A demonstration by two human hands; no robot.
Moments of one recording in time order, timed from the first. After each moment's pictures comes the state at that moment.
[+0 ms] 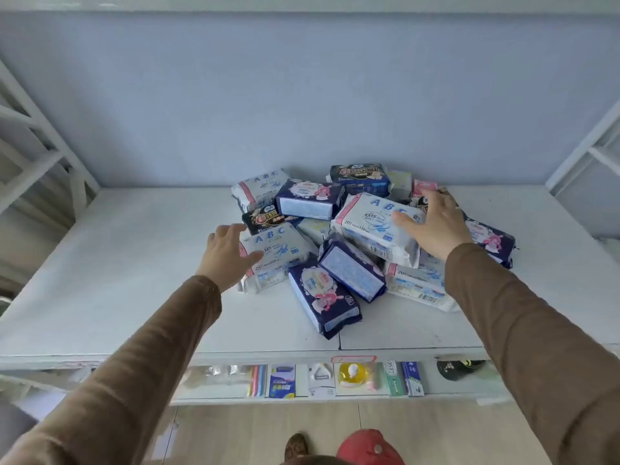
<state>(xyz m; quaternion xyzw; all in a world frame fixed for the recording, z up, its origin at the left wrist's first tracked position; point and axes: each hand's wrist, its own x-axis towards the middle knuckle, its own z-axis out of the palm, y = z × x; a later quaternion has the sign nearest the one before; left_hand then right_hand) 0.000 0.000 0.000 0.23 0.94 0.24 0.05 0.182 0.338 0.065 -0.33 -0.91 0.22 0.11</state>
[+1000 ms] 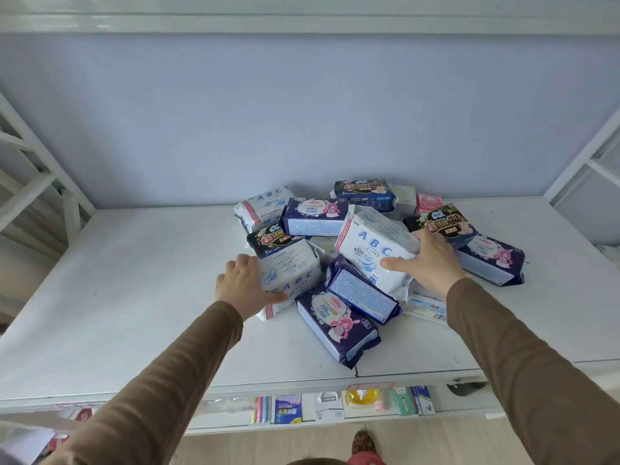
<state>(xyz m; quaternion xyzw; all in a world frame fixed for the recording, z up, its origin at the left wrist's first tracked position) -0.007 0.012 -0.023 0.25 0.96 0.11 0.07 0.172 0.311 0.037 -0.35 -0.89 0.29 0.06</state>
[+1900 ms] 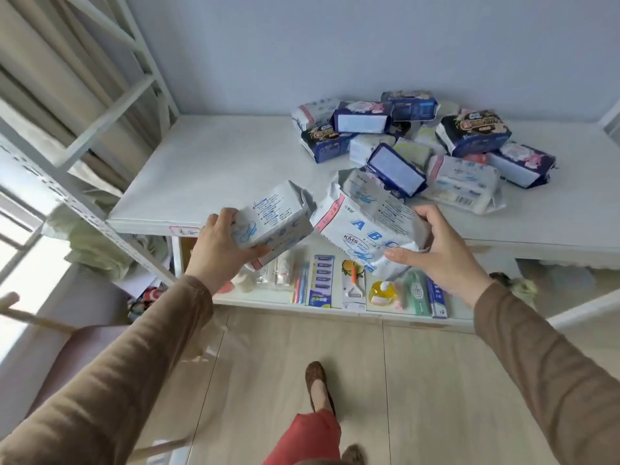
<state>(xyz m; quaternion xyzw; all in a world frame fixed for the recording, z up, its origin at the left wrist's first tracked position) 0.195 -0.213 -0.005 0.17 0.94 0.29 0.00 0.377 0.114 0.027 -0.12 -0.82 0.55 0.10</state>
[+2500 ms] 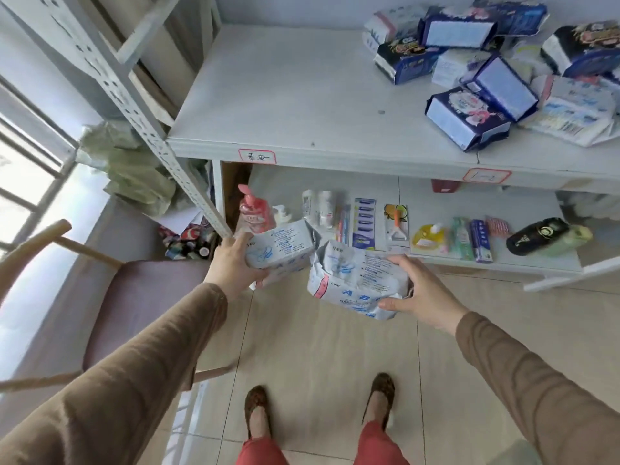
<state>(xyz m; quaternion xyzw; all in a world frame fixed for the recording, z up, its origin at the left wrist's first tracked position) 0.214 -0.428 -0.147 0.14 0.95 0.24 0.17 0.405 -0.104 -0.121 -0.16 -0.88 0.43 -0.12</state>
